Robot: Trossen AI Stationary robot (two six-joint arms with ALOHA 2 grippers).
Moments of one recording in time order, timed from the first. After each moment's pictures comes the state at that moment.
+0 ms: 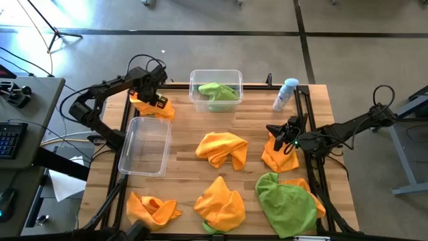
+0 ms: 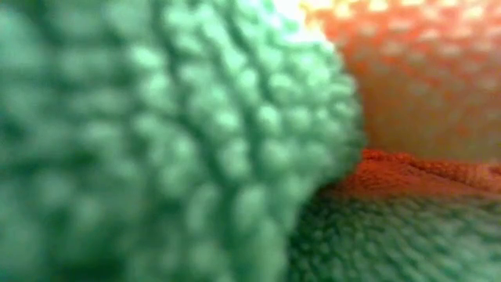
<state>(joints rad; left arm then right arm) 0.95 1.55 1.06 -1.08 -0.28 -0.25 0.38 0.68 0.51 -0.30 0.87 0.84</state>
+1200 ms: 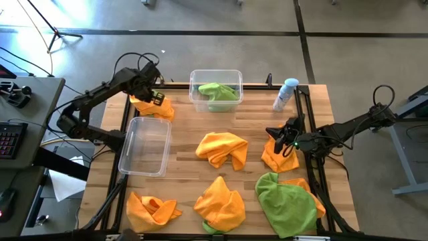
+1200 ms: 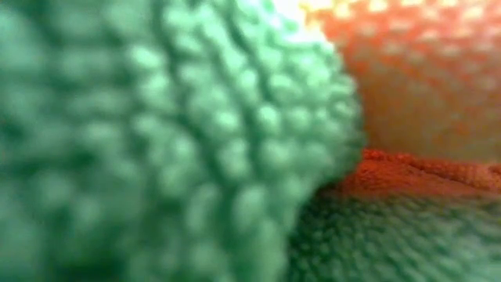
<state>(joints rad) 0.93 1.34 1.06 -1.09 -0.27 -0.29 0.38 0.68 0.51 -0.35 0.81 0.83</state>
